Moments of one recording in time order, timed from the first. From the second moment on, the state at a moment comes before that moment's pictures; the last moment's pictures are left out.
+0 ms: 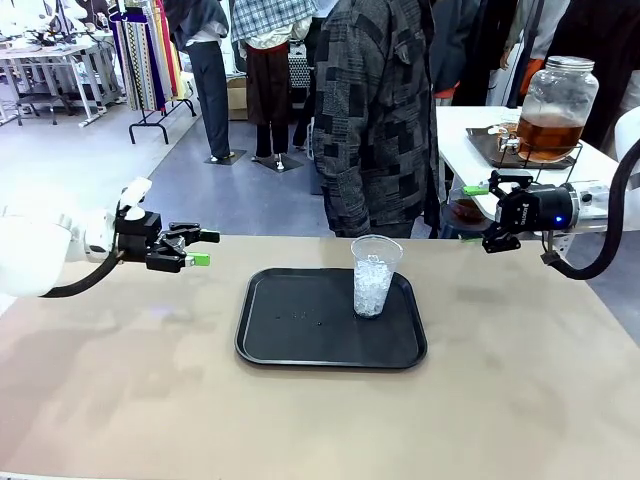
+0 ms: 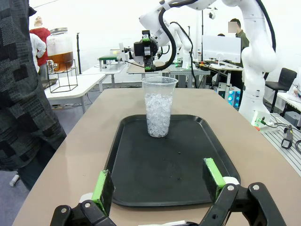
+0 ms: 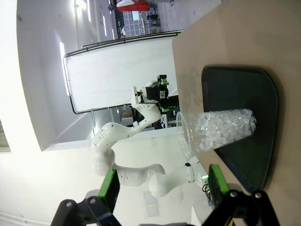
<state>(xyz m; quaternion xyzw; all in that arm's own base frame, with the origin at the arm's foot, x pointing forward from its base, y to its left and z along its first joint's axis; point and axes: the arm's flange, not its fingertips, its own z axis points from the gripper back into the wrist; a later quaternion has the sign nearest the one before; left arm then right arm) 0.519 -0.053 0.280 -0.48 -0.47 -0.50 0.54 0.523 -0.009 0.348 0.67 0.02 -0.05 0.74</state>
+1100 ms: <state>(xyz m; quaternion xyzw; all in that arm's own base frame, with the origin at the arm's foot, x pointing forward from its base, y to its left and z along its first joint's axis) 0.519 -0.053 0.280 -0.48 -0.47 -0.50 0.54 0.523 -0.009 0.348 0.67 0.02 -0.05 0.74</state>
